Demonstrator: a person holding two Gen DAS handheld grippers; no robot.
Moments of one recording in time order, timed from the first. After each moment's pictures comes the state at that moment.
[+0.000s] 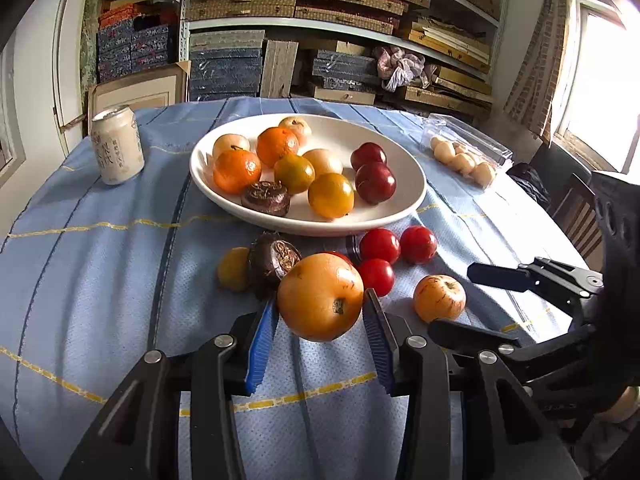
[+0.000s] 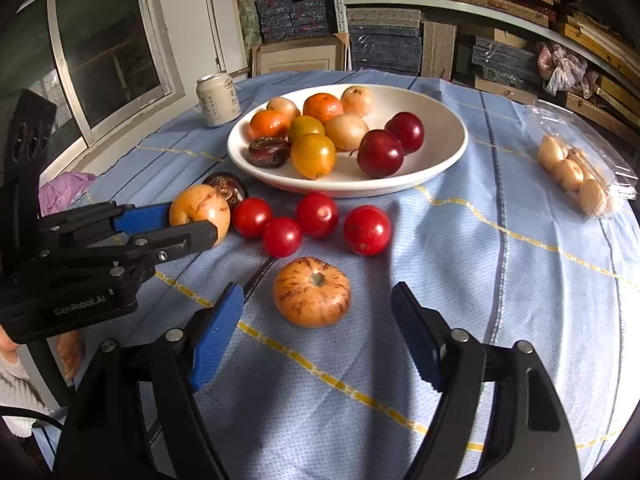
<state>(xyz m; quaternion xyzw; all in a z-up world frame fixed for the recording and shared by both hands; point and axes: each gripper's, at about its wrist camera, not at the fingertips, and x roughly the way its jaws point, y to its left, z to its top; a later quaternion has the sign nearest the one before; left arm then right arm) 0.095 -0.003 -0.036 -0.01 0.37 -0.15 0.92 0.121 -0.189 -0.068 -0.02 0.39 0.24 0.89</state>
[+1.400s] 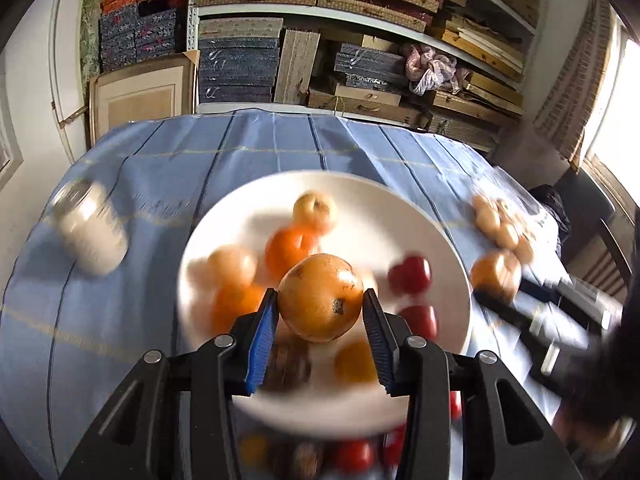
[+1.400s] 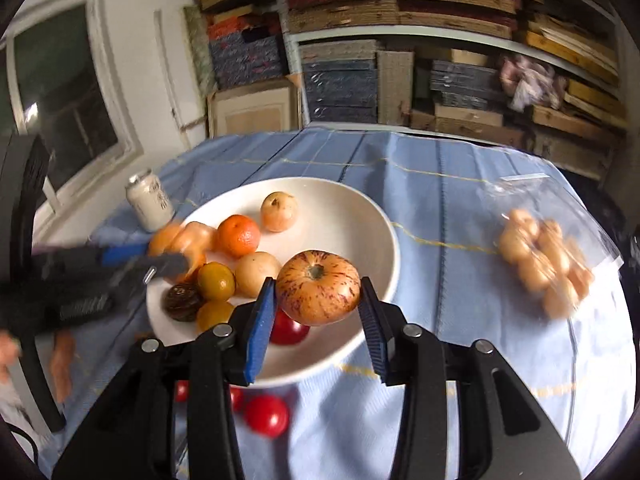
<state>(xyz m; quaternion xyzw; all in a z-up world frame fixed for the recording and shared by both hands) 0.254 -0.017 0.017 -0.03 0.41 -0.12 0.90 0.245 -0.211 -0.011 0.00 0.34 0.19 0.92</state>
